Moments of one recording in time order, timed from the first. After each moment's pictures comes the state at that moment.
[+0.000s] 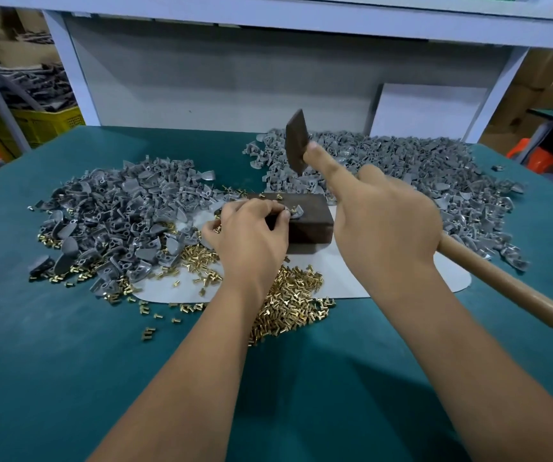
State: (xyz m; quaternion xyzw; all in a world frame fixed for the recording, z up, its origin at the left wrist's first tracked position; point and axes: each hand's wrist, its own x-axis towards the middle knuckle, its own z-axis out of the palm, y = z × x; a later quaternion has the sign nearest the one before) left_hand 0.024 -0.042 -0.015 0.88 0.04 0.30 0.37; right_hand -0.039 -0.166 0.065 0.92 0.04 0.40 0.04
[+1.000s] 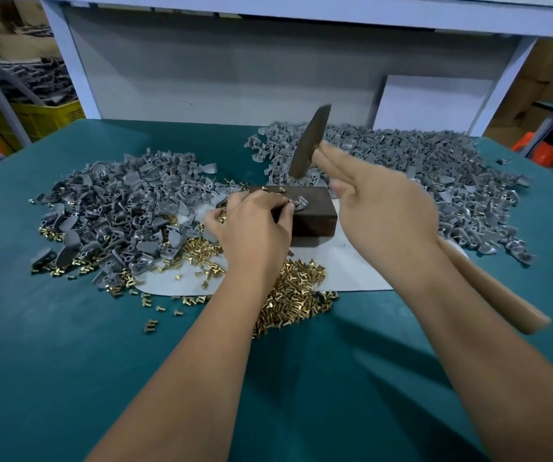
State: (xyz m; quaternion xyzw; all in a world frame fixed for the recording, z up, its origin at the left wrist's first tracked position) left_hand 0.022 -0.043 -0.012 0.89 0.02 0.32 0.33; right_hand -0.021 -0.177 0.063 0.95 0.02 0.28 -0.10
